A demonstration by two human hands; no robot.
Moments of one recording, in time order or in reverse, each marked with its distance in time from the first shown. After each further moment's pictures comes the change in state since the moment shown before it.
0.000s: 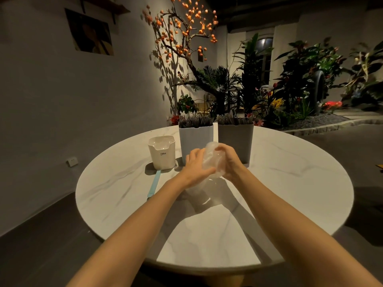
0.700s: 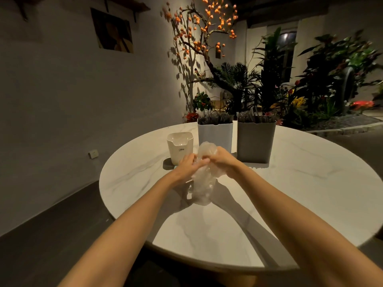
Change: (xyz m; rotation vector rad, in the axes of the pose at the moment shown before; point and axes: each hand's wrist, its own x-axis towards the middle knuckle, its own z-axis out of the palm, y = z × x) left_hand -0.021 -0.053 -0.041 -0.208 0.012 -0.256; right_hand 0.012 0.016 0.048 -0.742 -0.145 -0.074
